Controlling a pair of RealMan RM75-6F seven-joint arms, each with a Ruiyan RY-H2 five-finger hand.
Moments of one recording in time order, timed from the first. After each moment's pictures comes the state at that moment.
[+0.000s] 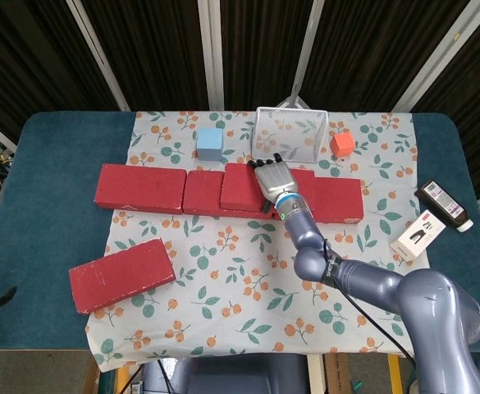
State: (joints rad) left arm -0.02 -1.19 -0.11 -1.72 1.31 1.57 0.31; right arm 1.31 -1.59 0.18 -1.14 -0.27 0.65 -0.67
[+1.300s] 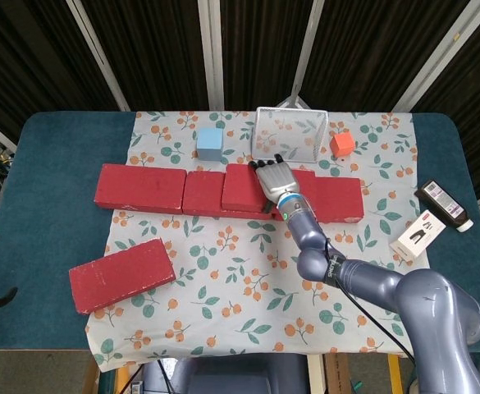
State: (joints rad) left arm -0.02 -1.19 -0.10 -1.72 1.31 1.57 0.33; right arm 1.31 -1.59 0.15 -1.12 -0.32 0.63 -0.59
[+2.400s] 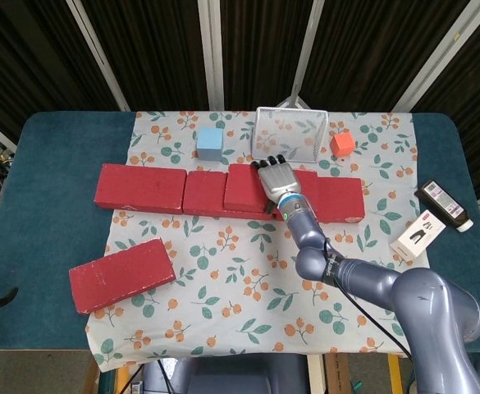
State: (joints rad) left arm -0.02 -1.20 -0.11 -1.72 1.30 1.57 0.34; right arm 1.34 -1.58 0.11 -1.13 -0.23 0.65 -0.63
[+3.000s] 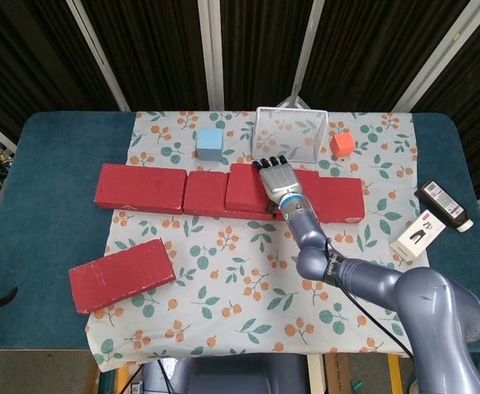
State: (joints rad) left arm -0.02 -1.20 -0.11 -1.72 1.30 1.57 0.35; right arm 1.34 -1.57 0.11 -1.16 -0.21 0.64 -0.64
